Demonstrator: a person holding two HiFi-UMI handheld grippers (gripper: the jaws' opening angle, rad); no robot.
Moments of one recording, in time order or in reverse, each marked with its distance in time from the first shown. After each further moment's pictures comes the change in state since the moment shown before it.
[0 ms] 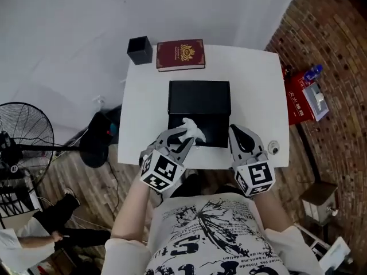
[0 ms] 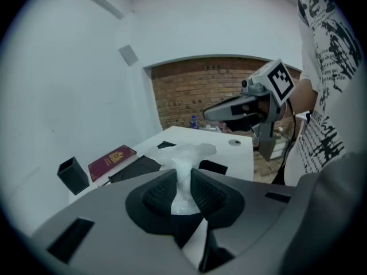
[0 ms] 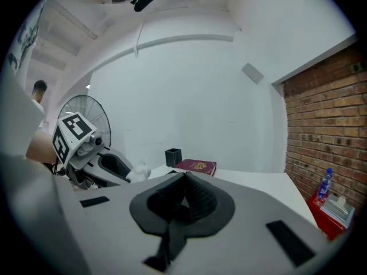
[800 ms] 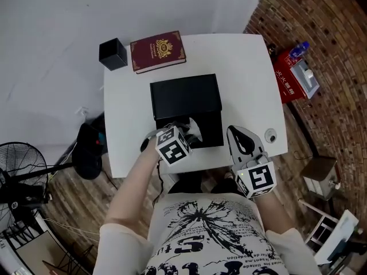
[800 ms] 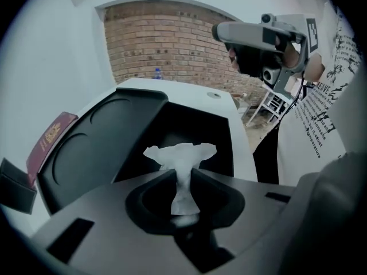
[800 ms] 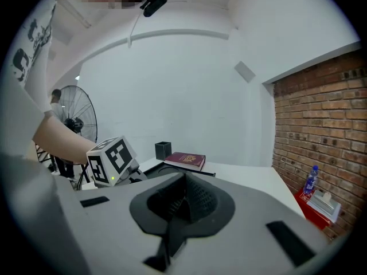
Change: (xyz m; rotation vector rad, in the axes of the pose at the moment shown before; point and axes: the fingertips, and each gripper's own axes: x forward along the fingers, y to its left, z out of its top) left arm 0.112 -0.012 -0.091 0.160 0.444 -0.424; right arm 0.008 -0.018 -0.027 -0.004 0.055 -0.110
